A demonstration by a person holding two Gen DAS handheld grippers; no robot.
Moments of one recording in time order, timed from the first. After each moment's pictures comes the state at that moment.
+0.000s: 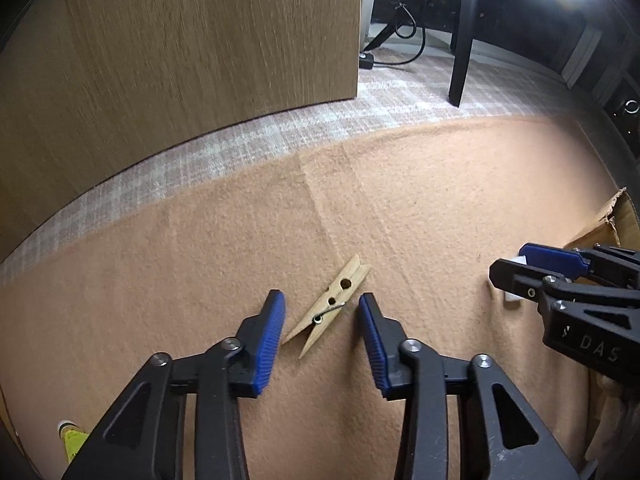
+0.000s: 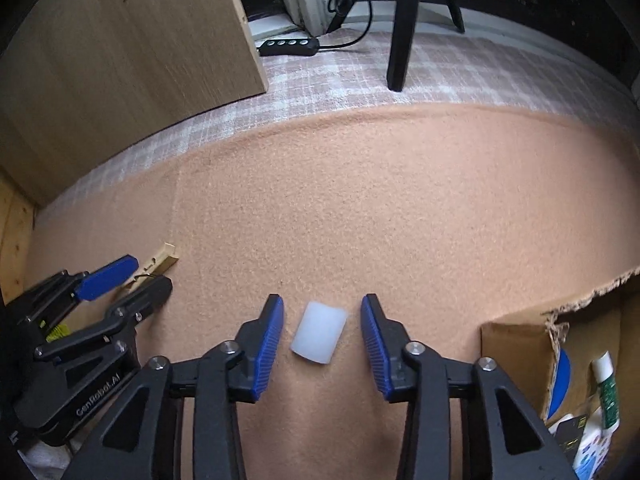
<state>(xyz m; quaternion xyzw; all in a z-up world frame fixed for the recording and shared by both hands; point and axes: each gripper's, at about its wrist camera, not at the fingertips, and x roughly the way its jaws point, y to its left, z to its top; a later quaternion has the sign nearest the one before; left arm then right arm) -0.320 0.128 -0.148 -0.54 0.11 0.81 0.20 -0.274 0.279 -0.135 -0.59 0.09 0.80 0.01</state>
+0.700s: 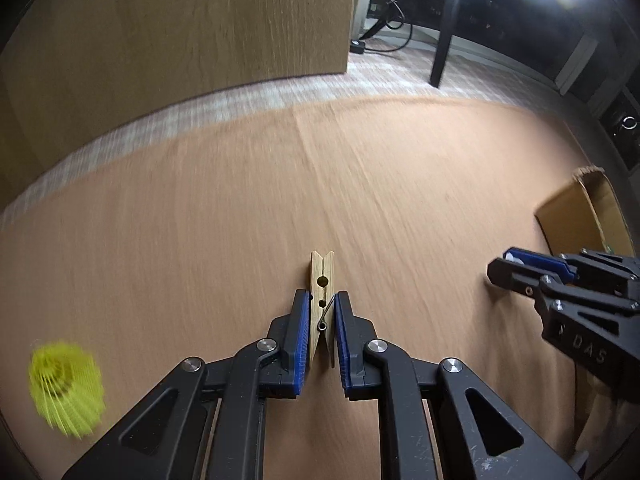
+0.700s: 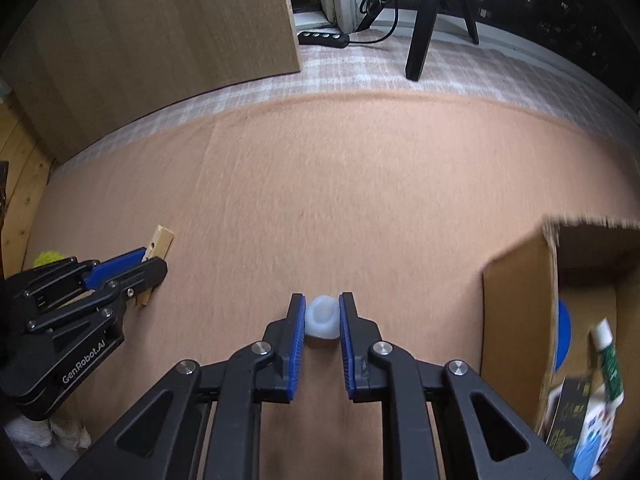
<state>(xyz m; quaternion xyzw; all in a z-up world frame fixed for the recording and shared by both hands) -0.263 0.110 -0.149 -0.55 0.07 0.81 0.20 -0.225 0.279 -0.132 -0.57 0.06 0.82 -0.03</state>
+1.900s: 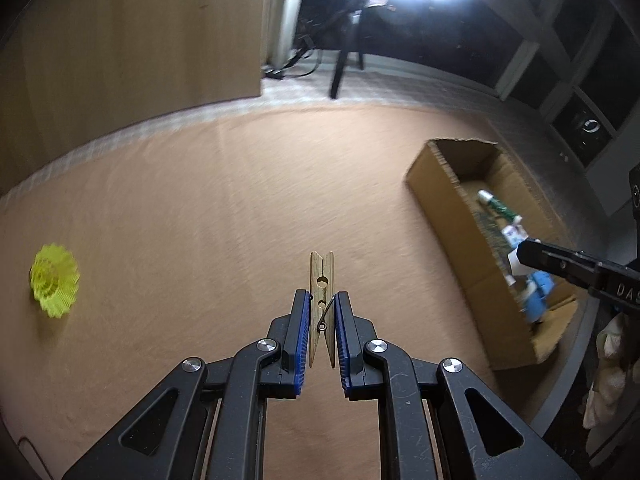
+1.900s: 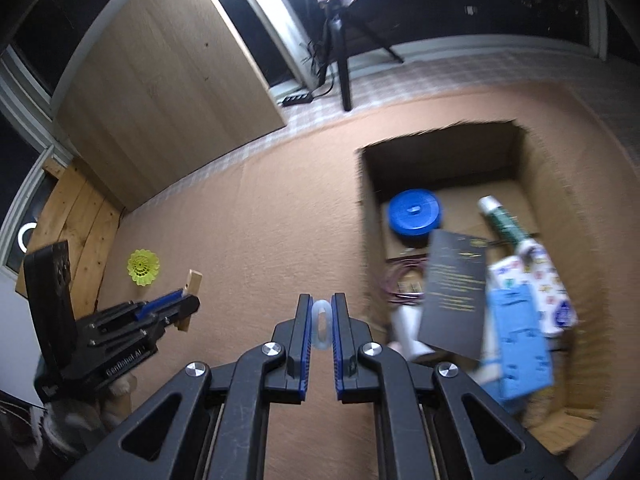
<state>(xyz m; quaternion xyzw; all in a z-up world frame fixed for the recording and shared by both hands) -0.148 0.146 -0.085 -0.51 0.04 0.82 0.27 -0.084 0.373 -0.055 -0.49 0.18 0.85 -0.05</state>
